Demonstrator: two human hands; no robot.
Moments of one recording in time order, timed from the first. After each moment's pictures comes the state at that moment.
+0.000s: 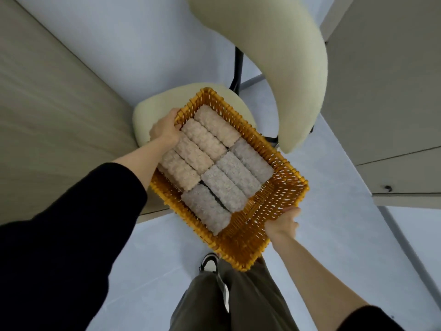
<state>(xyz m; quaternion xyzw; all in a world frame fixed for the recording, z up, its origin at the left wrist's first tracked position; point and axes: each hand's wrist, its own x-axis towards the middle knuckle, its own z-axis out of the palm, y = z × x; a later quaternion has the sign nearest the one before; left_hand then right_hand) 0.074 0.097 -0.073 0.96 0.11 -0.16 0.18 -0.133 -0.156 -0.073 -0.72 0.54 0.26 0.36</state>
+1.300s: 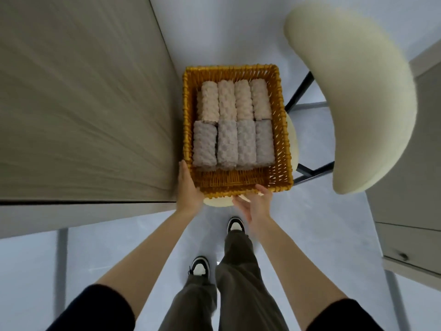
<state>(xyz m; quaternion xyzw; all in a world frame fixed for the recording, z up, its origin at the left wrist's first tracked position) -0.089 0.127 -0.086 0.83 0.34 -0.09 0.44 -0.063 -0.029 -0.059 -0.52 0.41 0.28 0.69</state>
